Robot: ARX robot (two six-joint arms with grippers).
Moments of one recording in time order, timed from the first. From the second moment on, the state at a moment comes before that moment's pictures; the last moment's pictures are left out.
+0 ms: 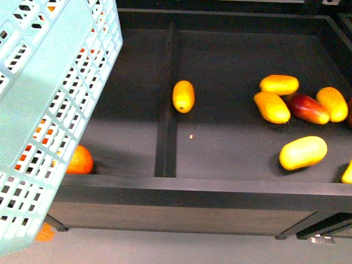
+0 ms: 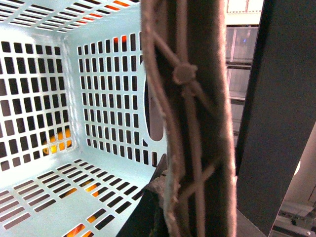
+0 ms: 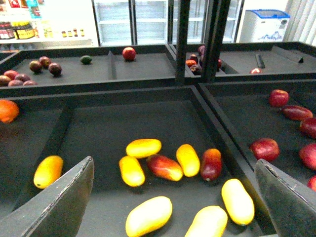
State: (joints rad) left arm -0.08 0.97 0.80 -0.15 -0.07 -1.52; right arm 0.00 0.00 0.02 0.00 0.00 0.00
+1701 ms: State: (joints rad) left arm -0.50 1.54 1.25 -0.33 0.12 -0.96; right arm 0.08 0.16 0.13 -0.27 0.26 0.17
